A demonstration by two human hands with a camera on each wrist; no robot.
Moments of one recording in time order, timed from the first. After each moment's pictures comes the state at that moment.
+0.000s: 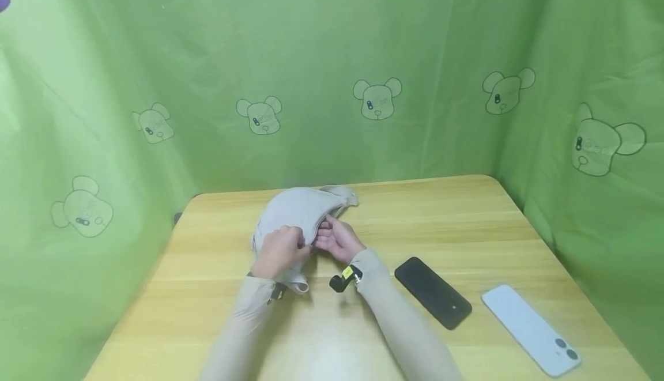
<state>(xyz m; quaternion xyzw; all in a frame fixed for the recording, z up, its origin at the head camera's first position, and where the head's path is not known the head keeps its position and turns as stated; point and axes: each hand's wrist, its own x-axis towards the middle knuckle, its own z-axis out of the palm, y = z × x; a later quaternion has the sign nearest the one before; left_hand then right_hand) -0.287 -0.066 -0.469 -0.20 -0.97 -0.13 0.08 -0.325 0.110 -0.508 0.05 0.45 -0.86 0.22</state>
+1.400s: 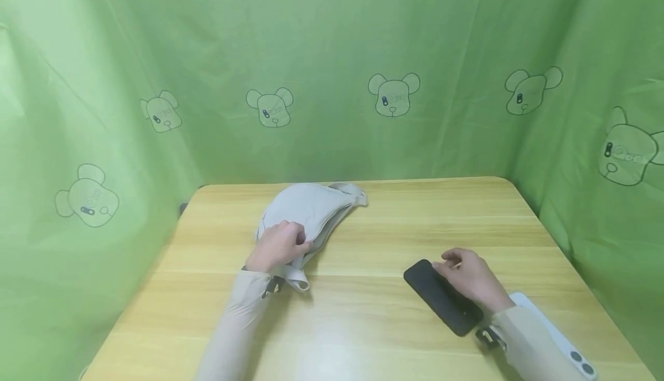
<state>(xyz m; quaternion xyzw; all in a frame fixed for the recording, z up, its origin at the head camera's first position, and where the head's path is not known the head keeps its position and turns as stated) -0.299 -0.093 -0.460 -0.22 -0.96 -0.16 0.03 -0.213 0.323 -0.504 -0.02 0.94 -0.33 0.03</state>
